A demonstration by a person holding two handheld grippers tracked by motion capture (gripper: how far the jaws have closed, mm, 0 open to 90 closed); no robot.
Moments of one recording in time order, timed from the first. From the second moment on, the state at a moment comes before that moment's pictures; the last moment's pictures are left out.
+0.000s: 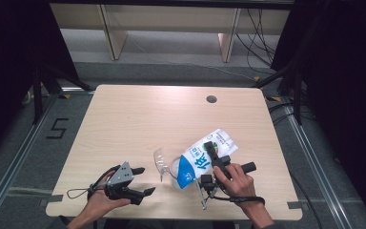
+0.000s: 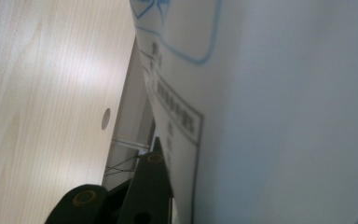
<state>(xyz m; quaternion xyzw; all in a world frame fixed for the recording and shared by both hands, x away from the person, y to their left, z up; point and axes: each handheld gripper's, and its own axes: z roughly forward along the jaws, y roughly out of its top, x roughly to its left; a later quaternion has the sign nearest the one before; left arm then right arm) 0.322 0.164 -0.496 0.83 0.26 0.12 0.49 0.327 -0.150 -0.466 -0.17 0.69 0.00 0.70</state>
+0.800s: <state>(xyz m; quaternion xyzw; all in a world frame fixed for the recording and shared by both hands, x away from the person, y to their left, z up) 0.322 0.164 -0.496 0.83 0.26 0.11 0.49 0.330 -0.150 -0.463 -0.12 0.74 0.03 0.67</state>
